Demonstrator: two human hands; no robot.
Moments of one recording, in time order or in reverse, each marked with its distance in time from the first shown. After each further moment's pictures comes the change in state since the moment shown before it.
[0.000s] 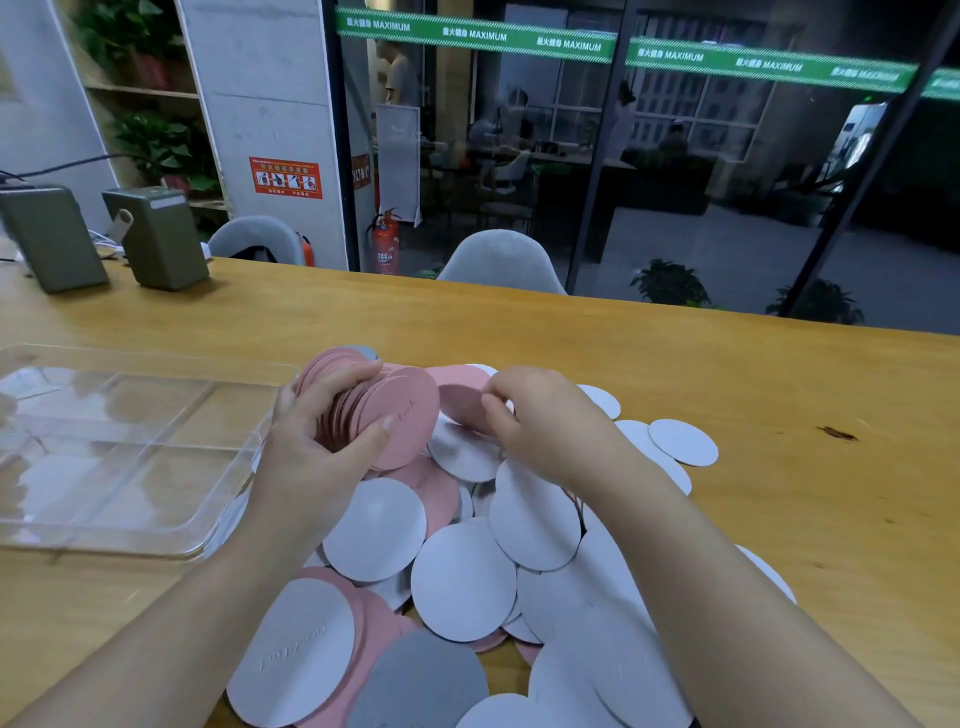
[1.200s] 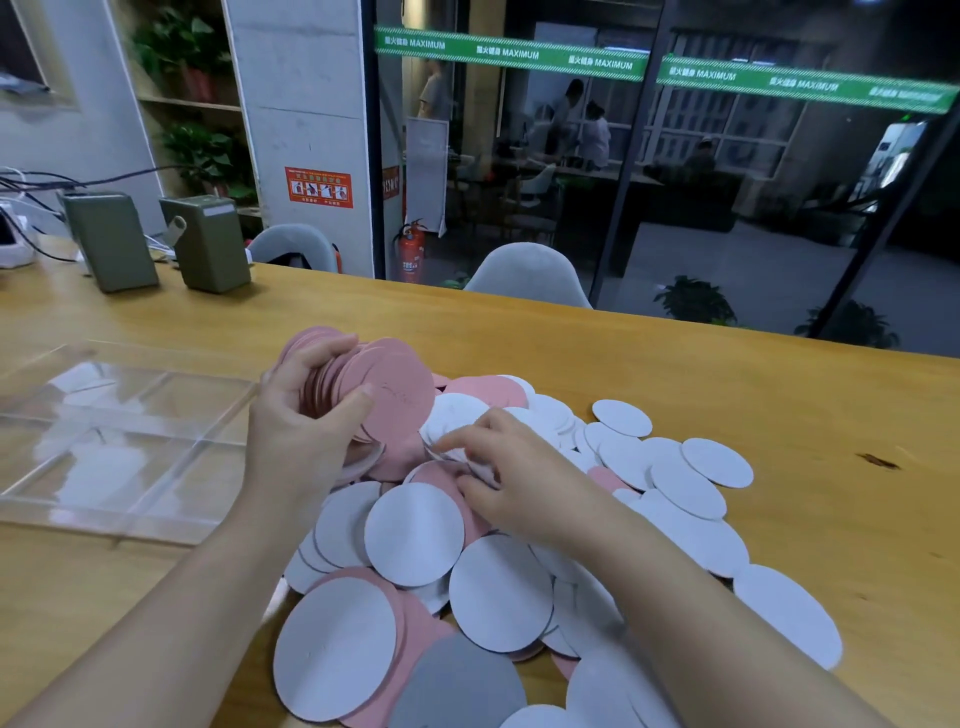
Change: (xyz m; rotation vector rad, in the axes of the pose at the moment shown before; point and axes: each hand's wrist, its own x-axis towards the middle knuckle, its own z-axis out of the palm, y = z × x) left_hand 0.019 -0.001 -0.024 -0.212 0.202 -0.068; right_hand -0.012 -0.027 0.035 0.233 -0.150 -0.141
